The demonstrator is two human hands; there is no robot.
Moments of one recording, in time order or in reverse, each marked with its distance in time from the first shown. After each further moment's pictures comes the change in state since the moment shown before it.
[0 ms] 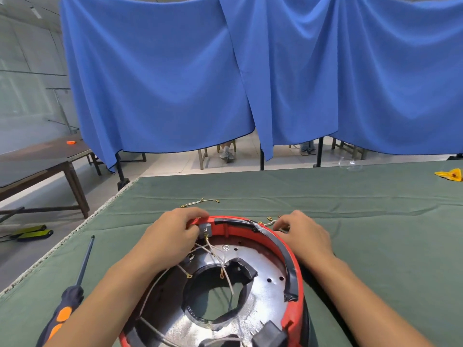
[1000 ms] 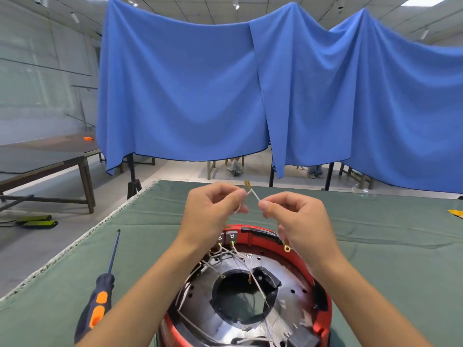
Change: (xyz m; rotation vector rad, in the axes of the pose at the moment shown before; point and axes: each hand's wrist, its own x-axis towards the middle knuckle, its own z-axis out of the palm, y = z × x) left_hand -0.007 0.028 -0.015 -0.908 0.365 0.223; right_hand -0.055 -0.105 -0.062 0.974 0.076 -0.245
